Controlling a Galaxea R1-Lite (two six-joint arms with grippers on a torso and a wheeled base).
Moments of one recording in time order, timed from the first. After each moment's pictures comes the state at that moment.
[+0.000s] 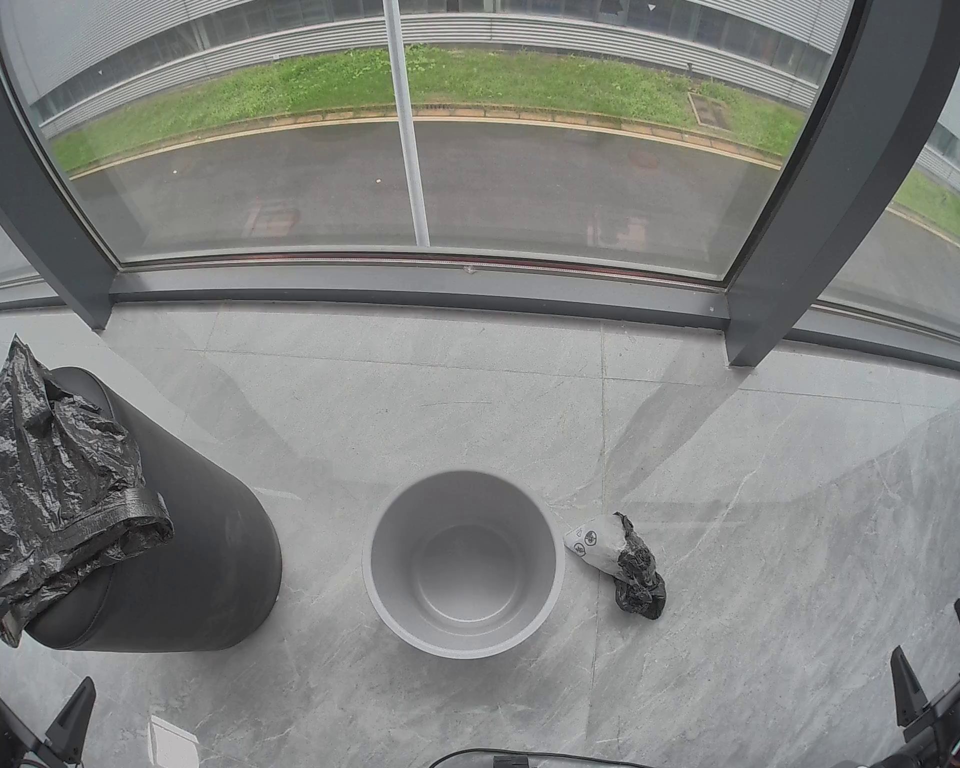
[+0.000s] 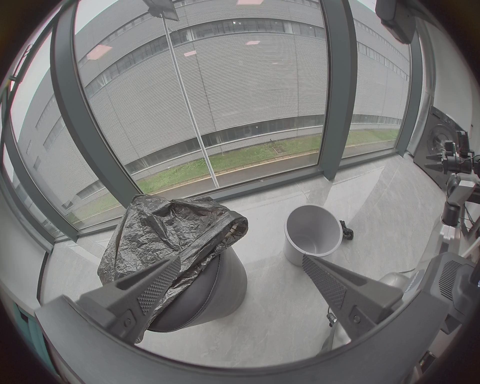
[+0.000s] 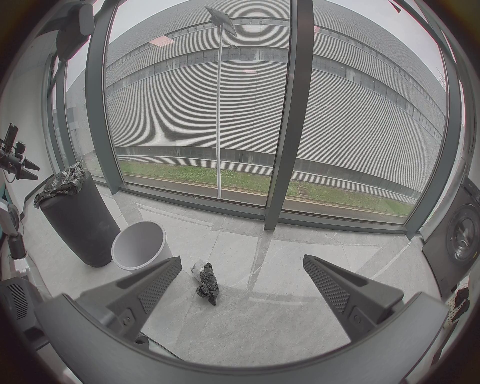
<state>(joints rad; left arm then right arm) -0.08 0.27 -0.43 0.33 -0.03 0.30 -0.01 0.02 -0.02 0.00 0.03 -0.09</state>
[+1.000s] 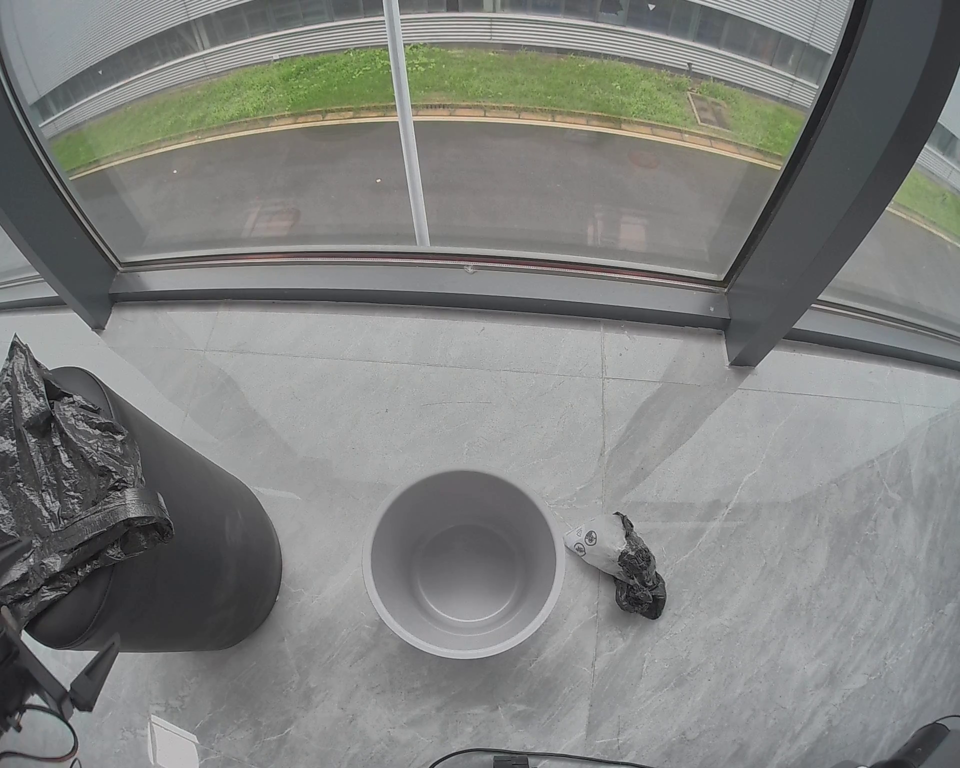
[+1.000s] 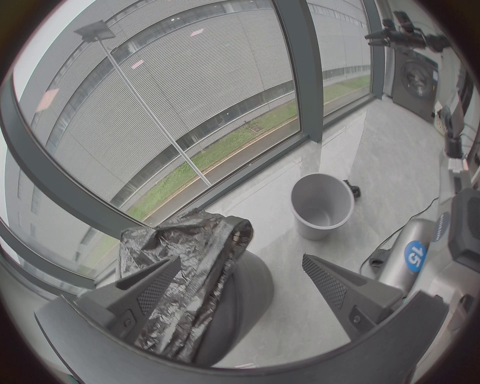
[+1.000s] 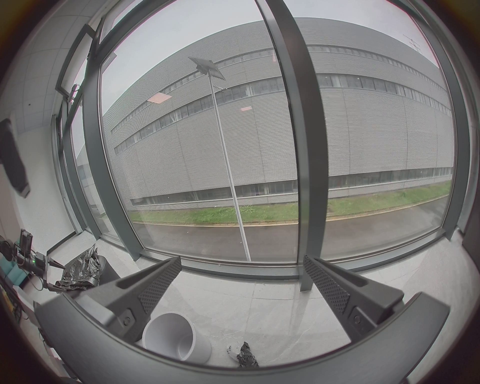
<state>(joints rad) -0.08 0.54 -0.41 0.13 -0.02 0.63 0.12 0.65 -0.52 -0.39 0.06 0.09</state>
